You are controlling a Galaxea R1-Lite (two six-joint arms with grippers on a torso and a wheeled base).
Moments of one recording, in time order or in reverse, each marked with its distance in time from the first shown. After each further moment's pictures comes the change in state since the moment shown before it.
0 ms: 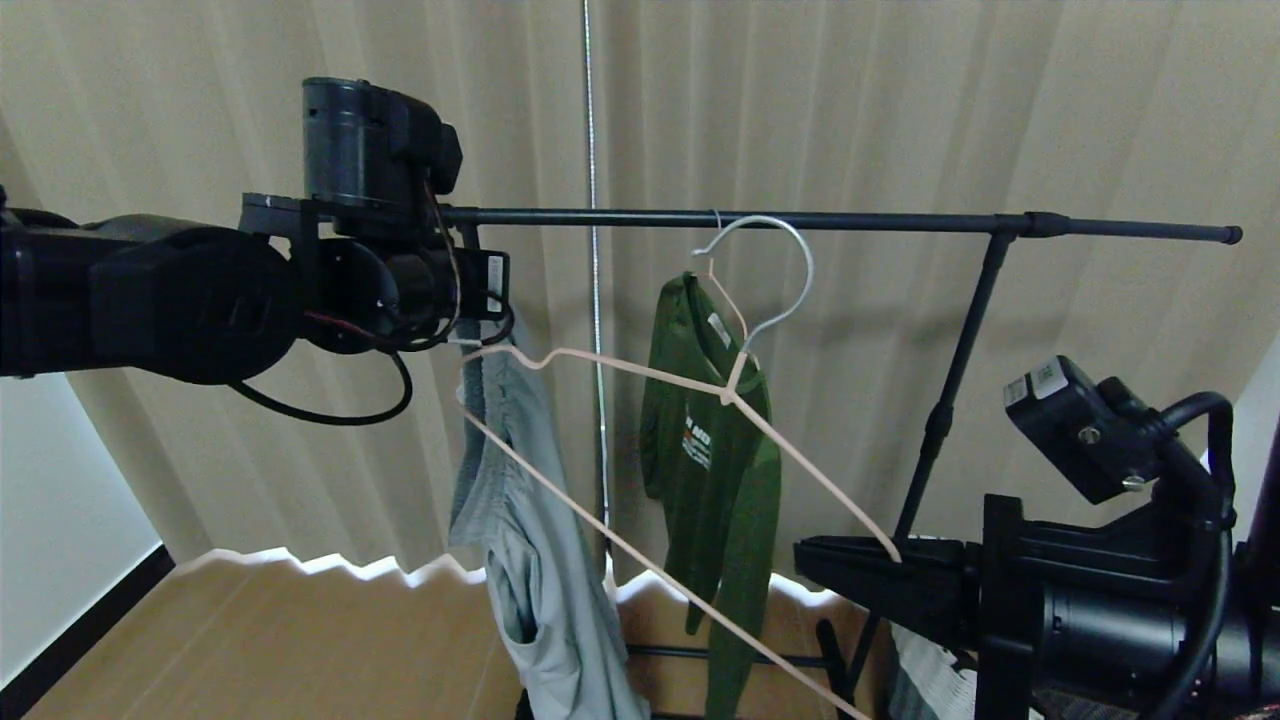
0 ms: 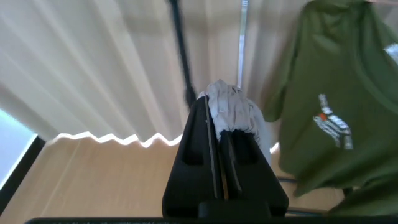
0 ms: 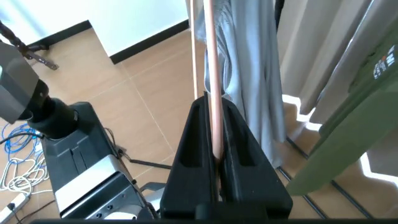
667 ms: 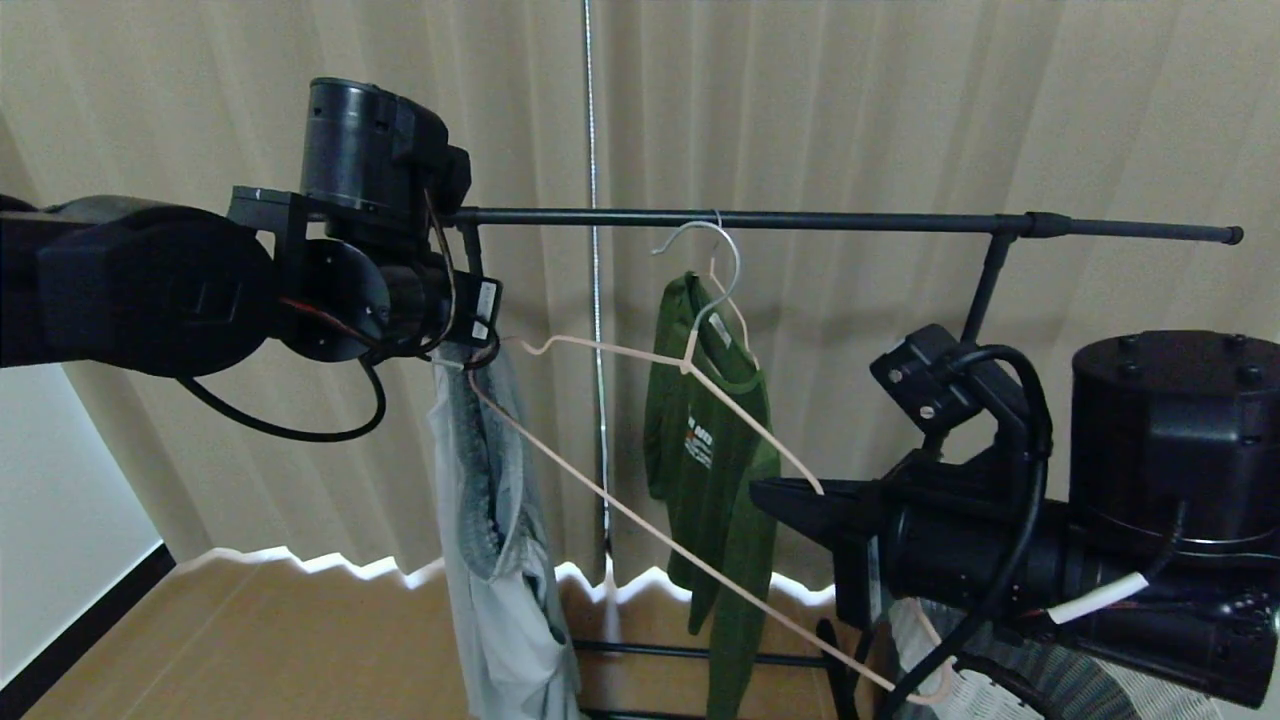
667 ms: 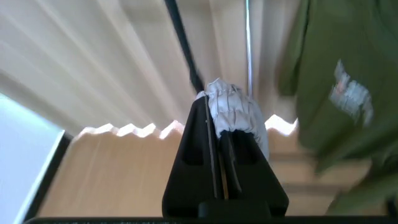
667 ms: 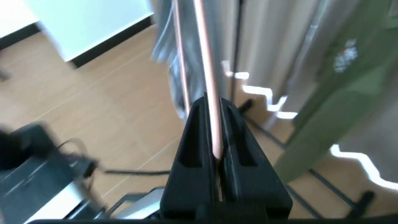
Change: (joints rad) left arm -0.021 -0.032 -0.009 0.179 0.053 0.074; right arm -0.018 0.179 -0.138 0.004 -0.213 0.000
